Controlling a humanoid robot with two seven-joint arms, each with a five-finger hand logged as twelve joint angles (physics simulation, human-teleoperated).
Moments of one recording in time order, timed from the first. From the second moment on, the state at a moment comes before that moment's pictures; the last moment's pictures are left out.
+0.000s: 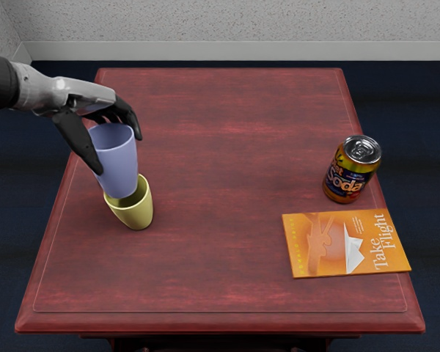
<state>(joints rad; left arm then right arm) -1.36 0.92 -0.36 -1.62 0.58 -0.59 0.61 0.04 0.00 0.23 0.28 0.15 0.22 0.01</state>
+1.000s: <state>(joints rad) -1.29 0.87 -0.34 -1.62 0.65 -0.49 0.61 0.04 0.00 0.23 0.28 0.15 0.22 0.01</state>
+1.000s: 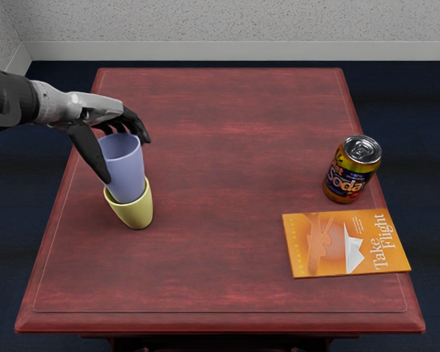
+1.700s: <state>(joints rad) -1.28 0.89 -0.44 -1.46 0.27 -0.52 0.61 0.04 0.00 0.23 0.28 0.15 0.22 0.01</state>
